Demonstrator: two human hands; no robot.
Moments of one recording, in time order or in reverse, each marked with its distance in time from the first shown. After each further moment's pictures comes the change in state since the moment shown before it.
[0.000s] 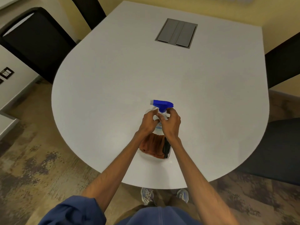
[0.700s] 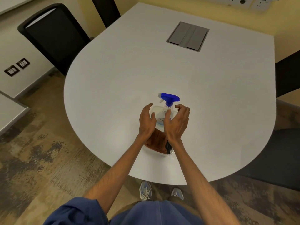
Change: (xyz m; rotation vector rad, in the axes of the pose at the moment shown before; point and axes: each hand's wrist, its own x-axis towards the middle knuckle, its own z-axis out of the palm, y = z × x) left_hand -0.041 -0.006 -0.007 -0.020 0.385 -0.092; right_hand -0.030 -0.013 -0.003 -0.208 0.266 -0.209
